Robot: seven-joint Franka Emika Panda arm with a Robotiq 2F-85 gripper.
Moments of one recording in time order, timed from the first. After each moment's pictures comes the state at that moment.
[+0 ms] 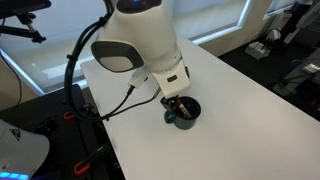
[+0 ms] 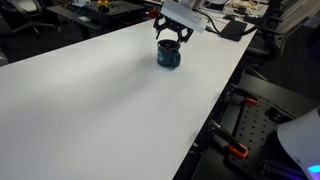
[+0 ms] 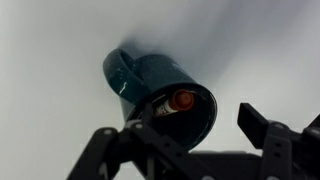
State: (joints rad) arm -0.21 0.23 0.07 -2.58 0.60 3.21 0.36
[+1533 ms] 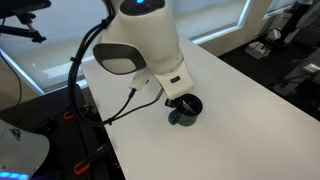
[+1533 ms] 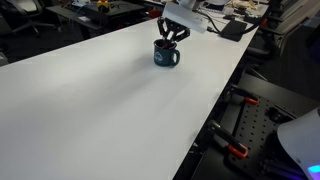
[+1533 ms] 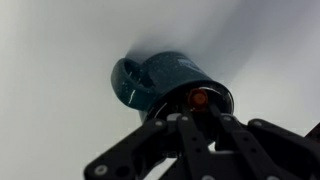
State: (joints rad) arm -0.22 0.24 0.07 -2.57 0.55 3.20 0.33
